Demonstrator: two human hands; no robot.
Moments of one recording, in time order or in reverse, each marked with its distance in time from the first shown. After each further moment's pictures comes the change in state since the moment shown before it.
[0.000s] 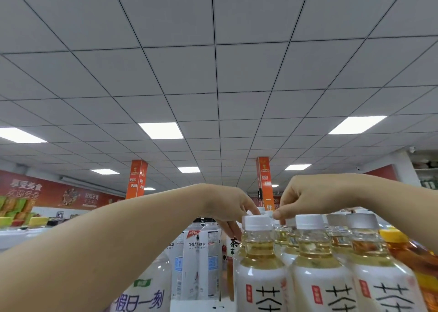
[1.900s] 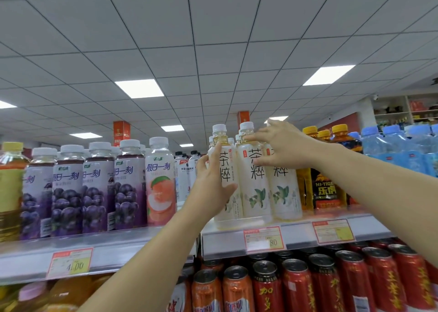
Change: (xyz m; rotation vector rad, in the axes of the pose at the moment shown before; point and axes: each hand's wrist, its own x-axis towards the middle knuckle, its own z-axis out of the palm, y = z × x) left_hand -0.135 0.027 0.185 -0.201 0.732 0.118; right_hand -0.143 -0.038 0.084 -0.477 0.437 0.062
